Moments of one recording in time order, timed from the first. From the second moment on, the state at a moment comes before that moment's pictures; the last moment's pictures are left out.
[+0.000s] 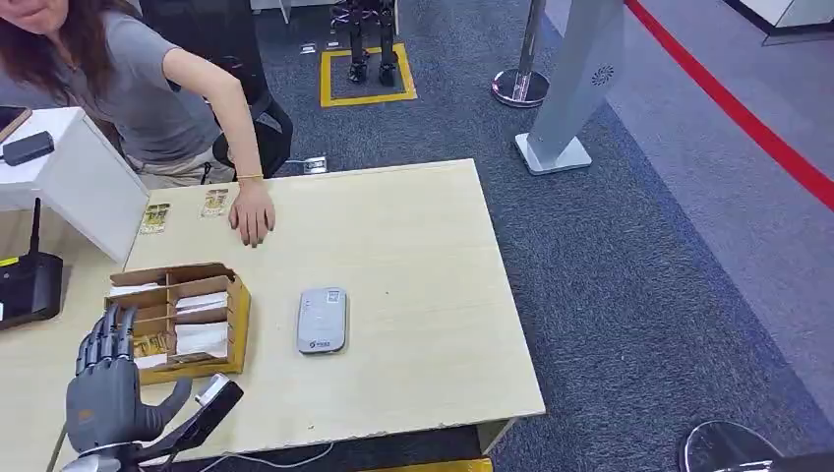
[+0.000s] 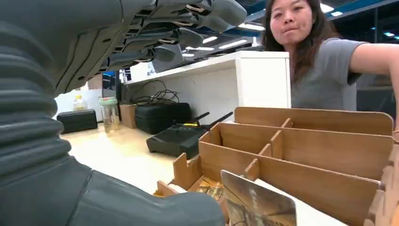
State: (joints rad) left arm 0.21 -0.03 0.10 -1.79 -1.36 0.15 0.00; right arm -0.07 0.07 -1.17 -0.22 1.48 0.04 0.01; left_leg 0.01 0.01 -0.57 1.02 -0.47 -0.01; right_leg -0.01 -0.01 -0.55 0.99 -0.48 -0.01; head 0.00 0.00
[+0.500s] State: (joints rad) left arm 0.23 -0.02 0.06 -1.79 -1.46 0.13 0.08; right arm -0.07 0.07 -1.18 -0.22 1.48 0.04 0.02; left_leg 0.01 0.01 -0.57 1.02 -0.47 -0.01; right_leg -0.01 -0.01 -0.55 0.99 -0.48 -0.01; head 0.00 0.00
